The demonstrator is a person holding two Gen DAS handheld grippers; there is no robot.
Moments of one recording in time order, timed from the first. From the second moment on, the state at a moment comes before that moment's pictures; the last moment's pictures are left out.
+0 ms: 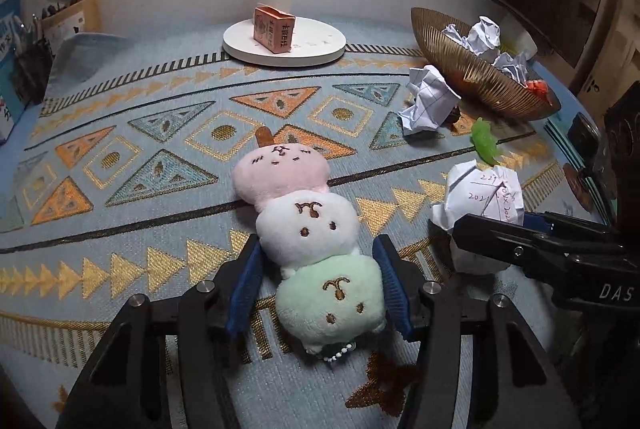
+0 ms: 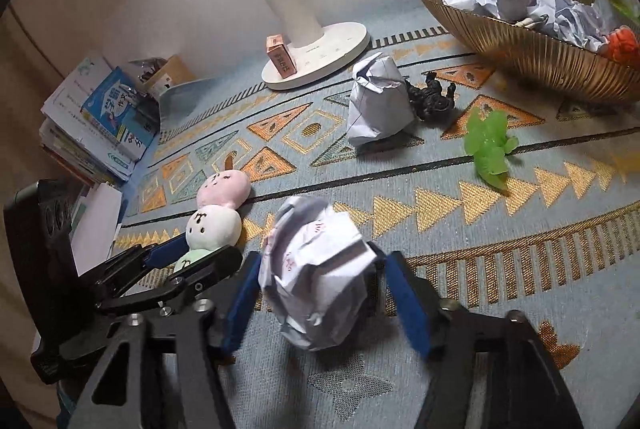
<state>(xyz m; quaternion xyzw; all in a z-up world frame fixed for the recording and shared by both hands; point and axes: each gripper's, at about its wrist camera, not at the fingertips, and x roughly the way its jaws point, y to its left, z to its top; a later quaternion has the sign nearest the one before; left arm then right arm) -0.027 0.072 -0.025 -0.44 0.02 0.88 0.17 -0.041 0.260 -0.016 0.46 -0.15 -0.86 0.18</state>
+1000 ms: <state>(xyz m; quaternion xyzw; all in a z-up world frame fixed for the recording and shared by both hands) -0.194 0.280 0.089 -0.34 0.00 0.87 0.36 -0.169 0.465 0.114 0.31 -0.21 -0.92 -0.10</state>
